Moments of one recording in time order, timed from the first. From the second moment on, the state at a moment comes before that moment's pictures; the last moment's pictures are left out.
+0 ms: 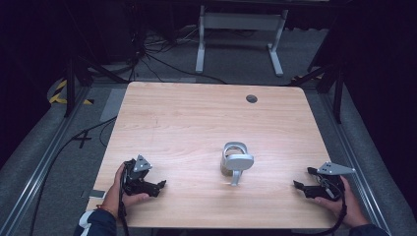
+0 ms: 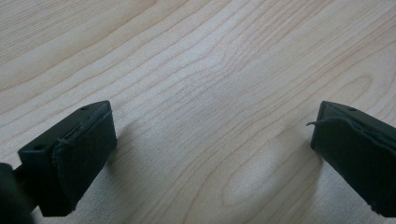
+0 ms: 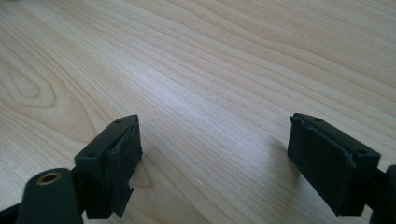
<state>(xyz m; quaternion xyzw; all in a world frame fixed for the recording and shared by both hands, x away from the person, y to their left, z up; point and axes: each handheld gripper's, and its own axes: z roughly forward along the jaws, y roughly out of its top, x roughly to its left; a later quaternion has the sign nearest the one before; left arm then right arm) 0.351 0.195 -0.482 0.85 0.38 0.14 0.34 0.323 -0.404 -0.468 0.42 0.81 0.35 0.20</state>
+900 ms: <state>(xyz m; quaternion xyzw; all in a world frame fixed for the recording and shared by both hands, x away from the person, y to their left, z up) 0.351 0.196 -0.482 0.85 0.38 0.14 0.34 0.319 -0.405 -0.459 0.39 0.83 0.35 0.19</state>
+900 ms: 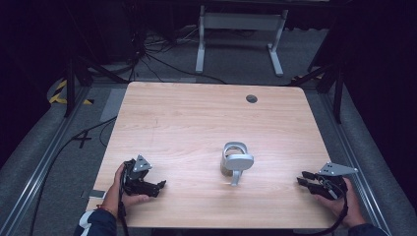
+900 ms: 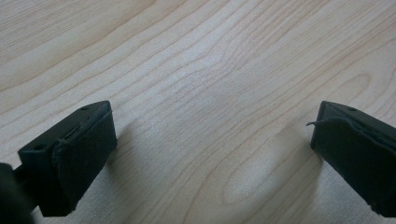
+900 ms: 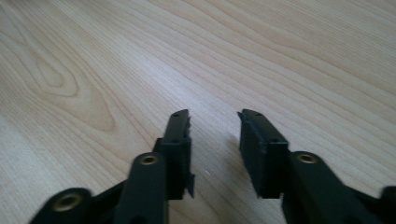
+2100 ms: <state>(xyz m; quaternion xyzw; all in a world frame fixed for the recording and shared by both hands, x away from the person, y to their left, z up) 0.351 0.196 -0.481 0.85 0.38 0.14 0.34 0.300 -0.319 -0.387 0.25 0.84 0.45 0.16</state>
